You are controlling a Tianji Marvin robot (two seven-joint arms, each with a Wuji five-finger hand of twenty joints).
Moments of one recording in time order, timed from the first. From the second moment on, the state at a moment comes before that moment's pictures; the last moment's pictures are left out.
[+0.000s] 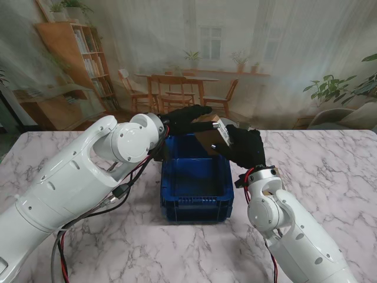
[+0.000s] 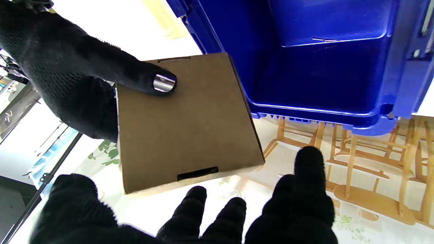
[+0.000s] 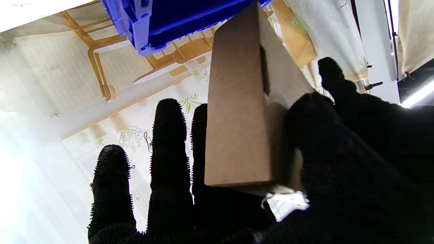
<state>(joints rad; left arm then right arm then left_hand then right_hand) 0.86 -1.09 -0.76 -1.64 0.36 0.34 -0.43 -1.42 -1.17 1.12 -1.56 -0.72 0.03 -0.39 0.44 0.09 -0.04 -0.02 0.15 0.21 0.02 0.43 0.13 0.27 0.00 0.13 0.23 0.46 0.19 0.28 0.25 0.31 0.62 0.32 0.64 -0.48 0.66 -0.24 0.60 0.16 1.02 0.49 0.90 0.13 0.76 0.47 0.87 0.16 0.50 0.38 0.17 0.45 0.87 0.33</state>
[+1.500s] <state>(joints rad) 0.86 -1.15 -0.75 -1.60 0.28 0.40 -0.31 -1.41 -1.17 1.09 -1.55 -0.74 -0.01 -0.39 0.78 -0.06 -0.07 -0.02 0.44 0.15 0.20 0.69 0.44 0.27 0.17 0.62 0.39 0.51 0.27 0.77 0.40 0.41 1.08 0.55 0.63 -0.48 0.62 -0.26 0.62 0.16 1.03 0.50 0.90 0.13 0.75 0.47 0.86 0.15 0.50 0.38 0.15 0.45 0.80 0.31</state>
